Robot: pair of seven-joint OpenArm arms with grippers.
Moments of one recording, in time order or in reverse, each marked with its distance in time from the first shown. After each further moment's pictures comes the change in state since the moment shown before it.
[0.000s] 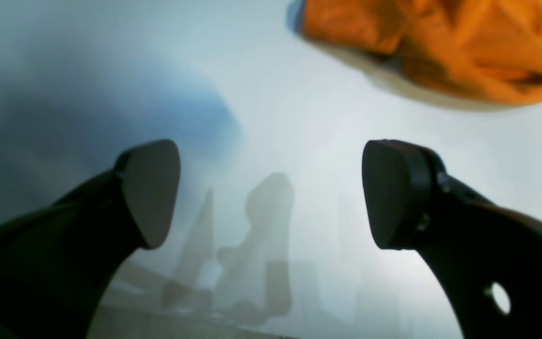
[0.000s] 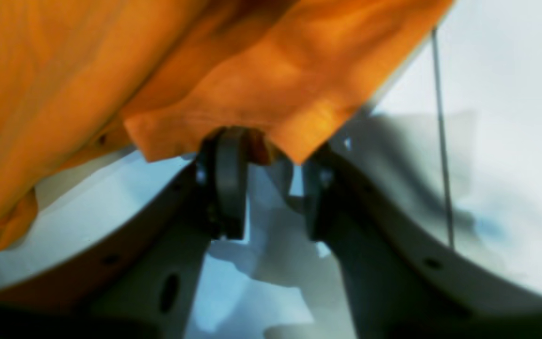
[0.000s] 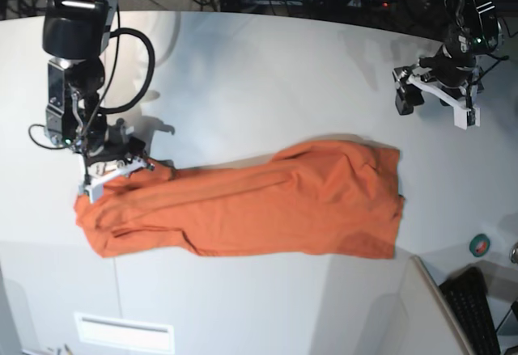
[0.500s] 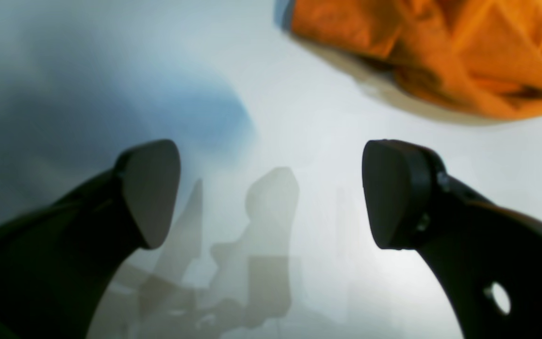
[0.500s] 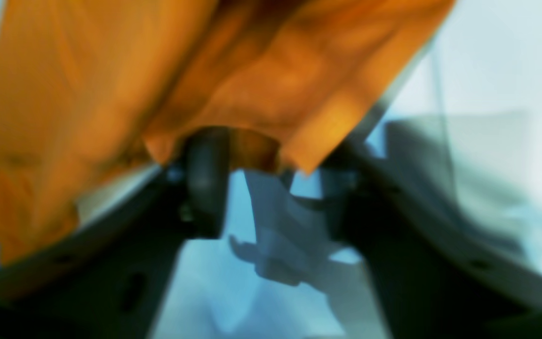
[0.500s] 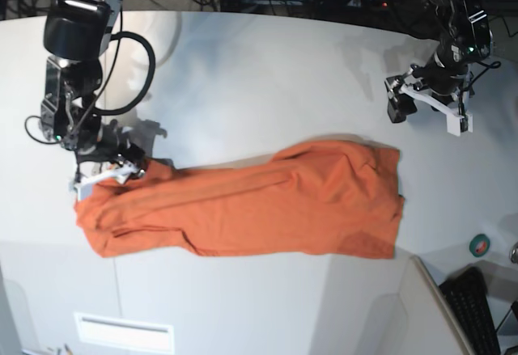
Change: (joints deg) left arm -3.5 1.8 0.0 -3.4 0.2 0.0 -0.1; right arm 0.3 -1.6 8.1 -0.7 1.6 1.4 0.6
